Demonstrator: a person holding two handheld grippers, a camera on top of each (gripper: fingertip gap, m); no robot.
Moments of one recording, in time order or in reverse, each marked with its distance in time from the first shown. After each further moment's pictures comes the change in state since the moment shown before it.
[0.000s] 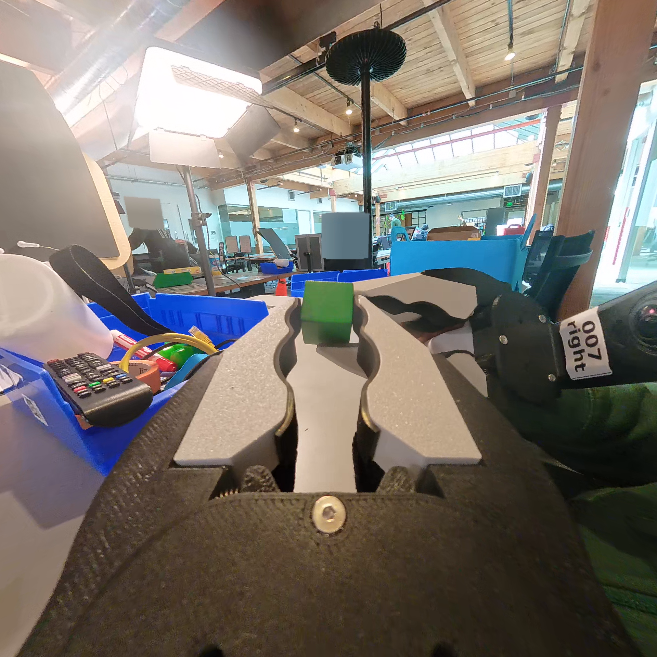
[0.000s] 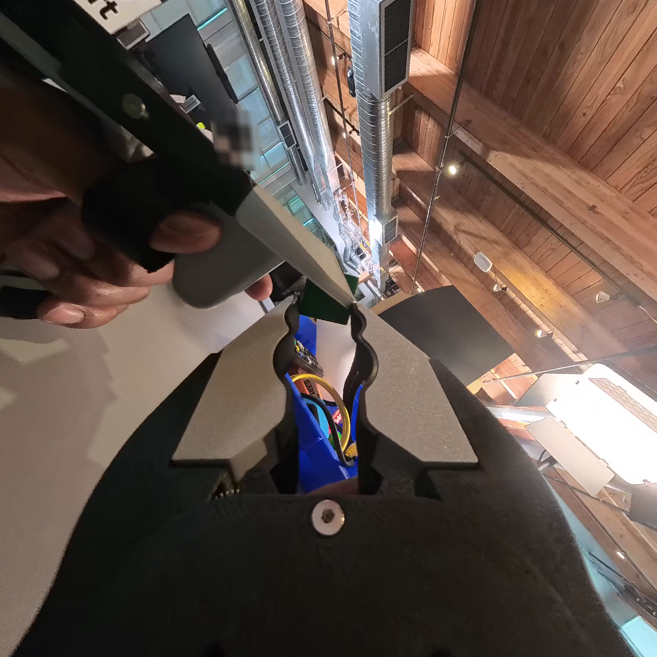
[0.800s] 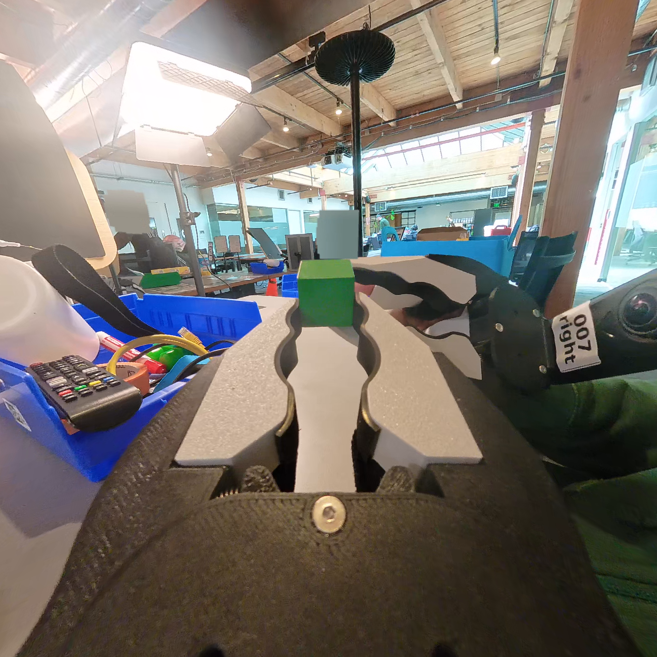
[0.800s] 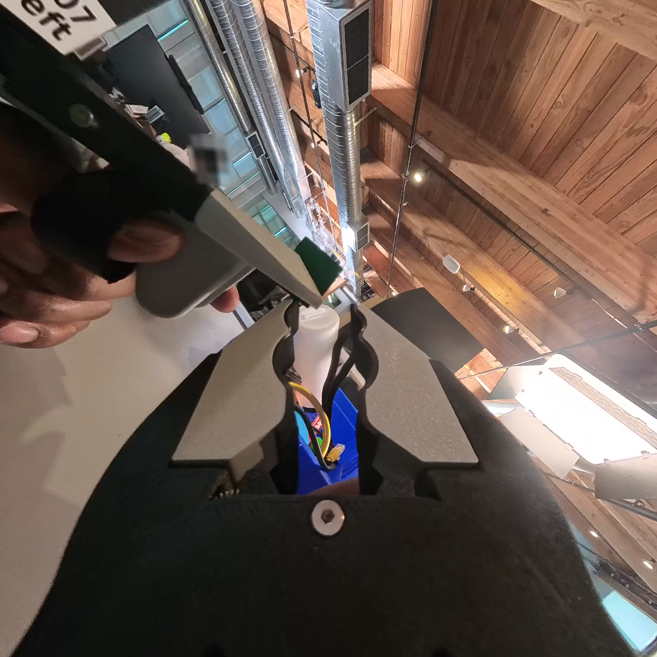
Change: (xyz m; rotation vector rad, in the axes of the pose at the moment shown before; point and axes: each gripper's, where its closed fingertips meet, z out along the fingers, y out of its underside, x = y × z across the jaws) left arm 0.004 0.000 0.000 0.001 0.031 -0.012; right arm 0.018 -0.005 -0.004 0.024 0.093 0.004
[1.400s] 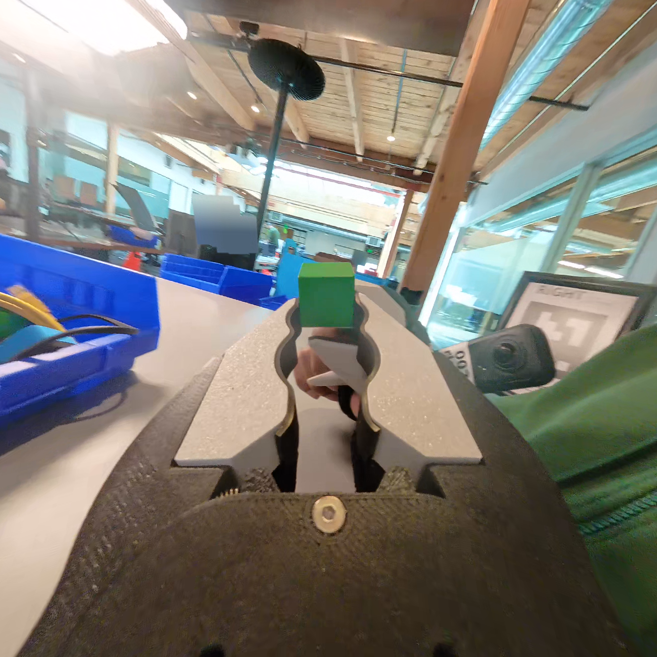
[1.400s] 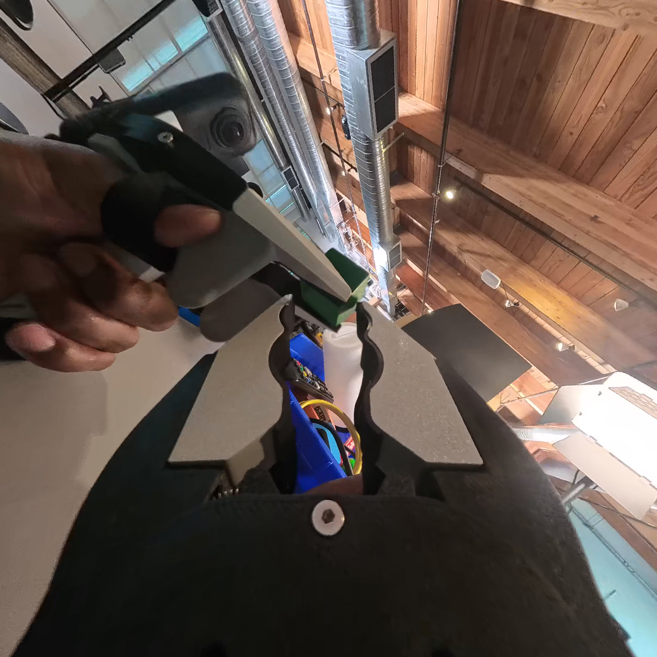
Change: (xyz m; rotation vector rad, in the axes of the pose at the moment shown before) left arm 0.017 -0.006 -0.002 0.030 0.277 -0.412; right arm -0.012 -0.012 -0.003 0.076 -0.090 0.079
